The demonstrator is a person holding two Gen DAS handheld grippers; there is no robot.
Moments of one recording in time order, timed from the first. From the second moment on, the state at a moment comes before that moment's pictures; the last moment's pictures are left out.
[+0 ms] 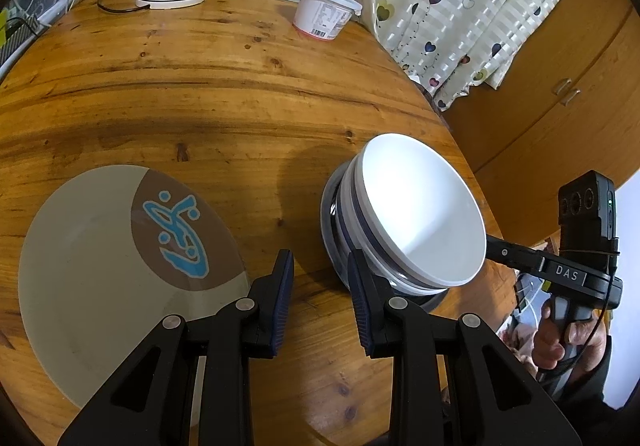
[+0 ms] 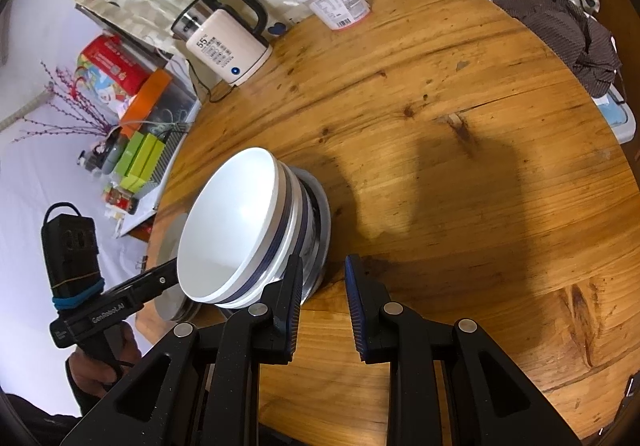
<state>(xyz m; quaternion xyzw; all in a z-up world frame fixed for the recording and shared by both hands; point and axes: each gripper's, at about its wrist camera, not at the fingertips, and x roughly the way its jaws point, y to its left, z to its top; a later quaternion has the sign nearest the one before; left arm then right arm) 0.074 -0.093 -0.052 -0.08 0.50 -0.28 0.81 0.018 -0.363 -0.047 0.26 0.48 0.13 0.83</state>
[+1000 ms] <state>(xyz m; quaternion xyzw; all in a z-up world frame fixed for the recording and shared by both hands) 0.086 -0.093 -0.067 -0.12 0.53 -0.31 0.78 0.023 -0.366 -0.060 0.30 0.47 0.16 0.81</state>
